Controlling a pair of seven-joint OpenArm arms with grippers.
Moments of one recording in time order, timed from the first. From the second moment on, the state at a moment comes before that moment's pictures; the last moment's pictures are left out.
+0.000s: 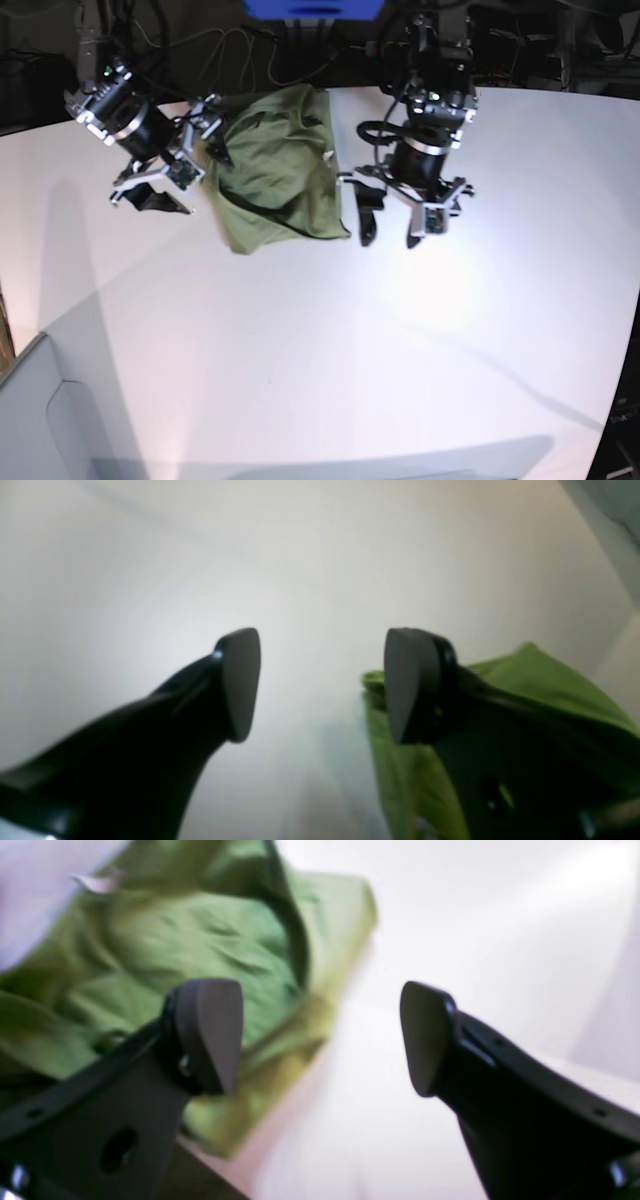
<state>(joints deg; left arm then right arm) 21.1 2.7 3.4 115.3 -5.7 -4.6 29.4 -25.4 10.4 8.8 122.2 1.3 46.5 -37.1</state>
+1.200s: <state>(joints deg) 16.4 3.9 10.8 96.5 -5.5 -4.9 28.9 -20.1 10.4 8.9 119.0 1.3 46.5 -37.2</state>
